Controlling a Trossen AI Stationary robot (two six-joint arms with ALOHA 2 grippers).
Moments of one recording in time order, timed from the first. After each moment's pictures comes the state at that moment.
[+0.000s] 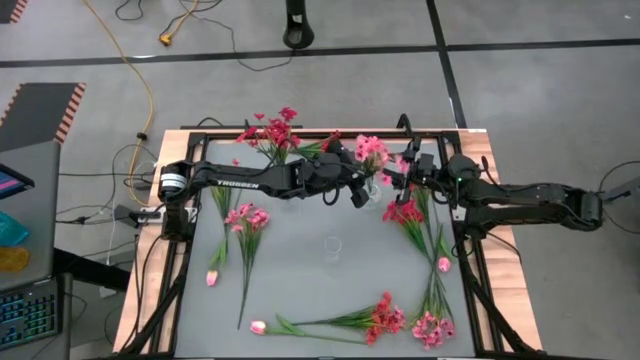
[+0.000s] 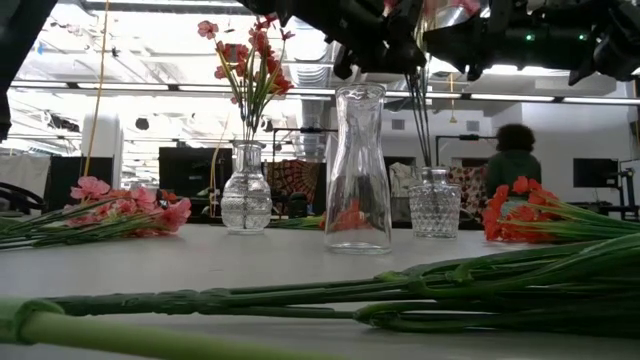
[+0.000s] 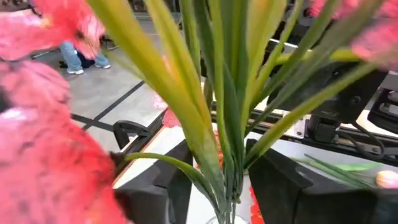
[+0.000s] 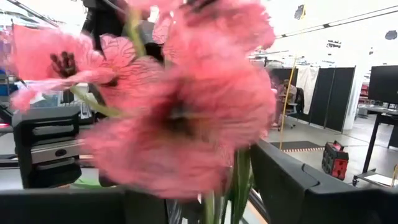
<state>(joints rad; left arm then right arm) 0.11 1.92 1.55 0.11 -0.34 -0.04 -0.36 0.87 0.34 0.76 -0.10 -0.08</state>
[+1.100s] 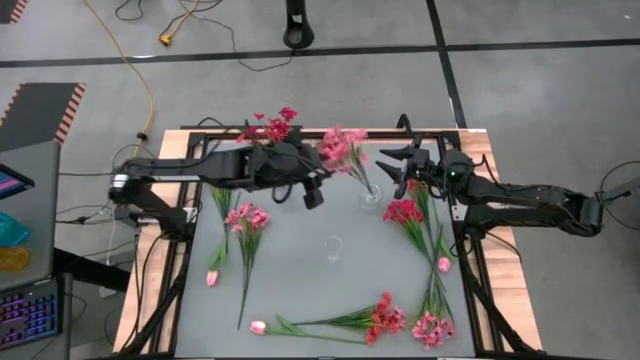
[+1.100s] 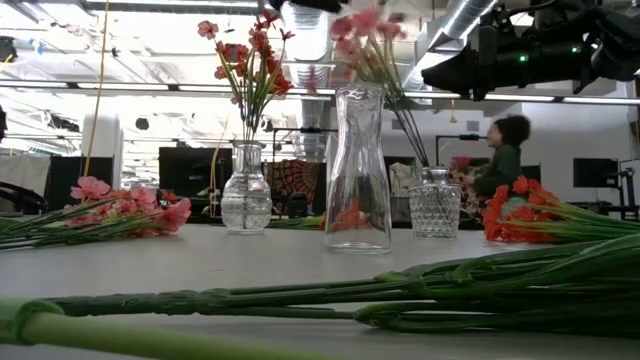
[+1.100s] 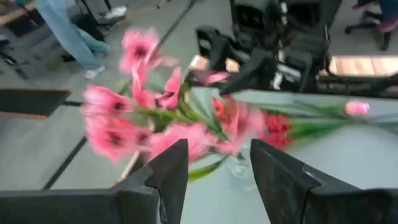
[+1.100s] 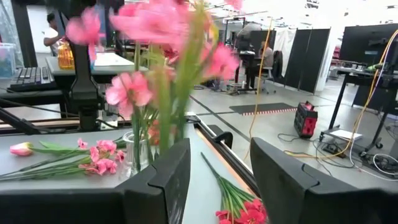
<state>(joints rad) 0.05 1.53 1.55 -0.45 -0.38 0.04 -0.45 0.87 0.34 0.60 -0.08 -0.09</state>
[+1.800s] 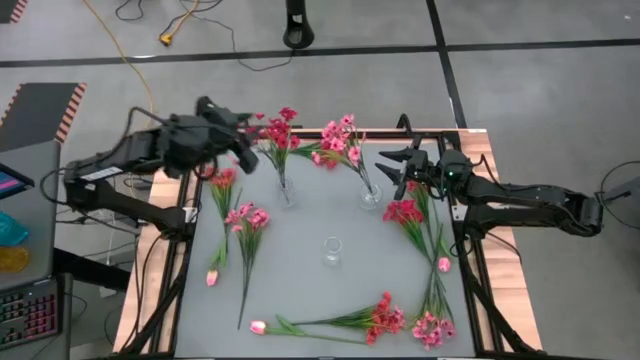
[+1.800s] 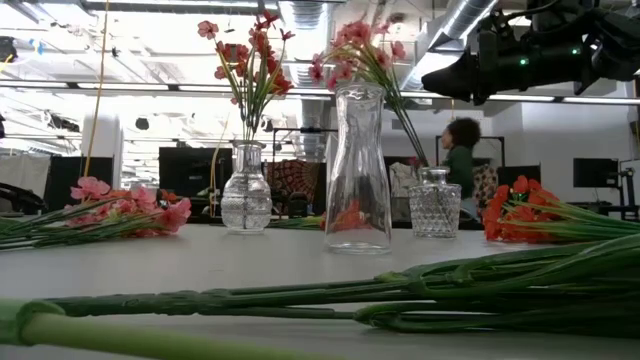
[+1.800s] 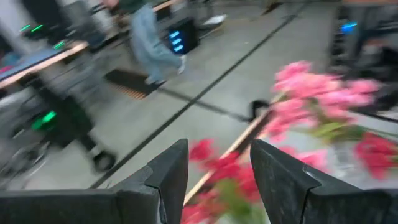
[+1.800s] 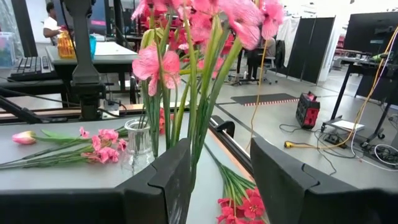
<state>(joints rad) 0.12 1.14 1.55 -0.80 -0.70 -0.05 -0.45 0.87 0.34 0.56 -0.08 -0.09</state>
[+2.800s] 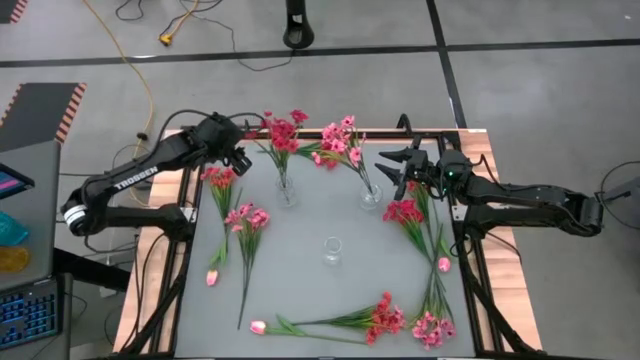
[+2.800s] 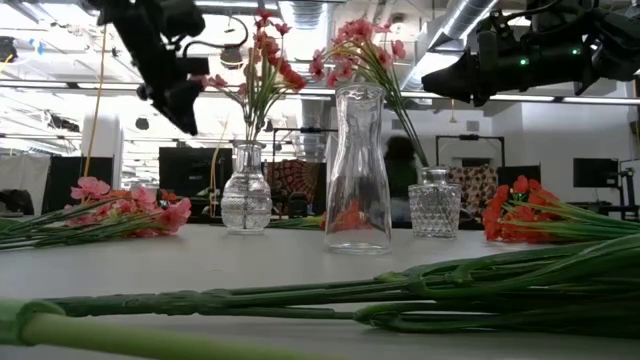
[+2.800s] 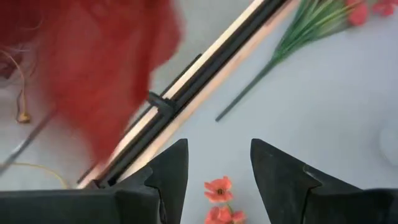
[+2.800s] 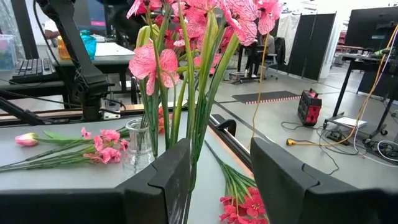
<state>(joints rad) 0.72 1.07 0.89 -0.68 -0.28 0.10 -0.45 0.87 0.34 0.55 -0.08 -0.07</state>
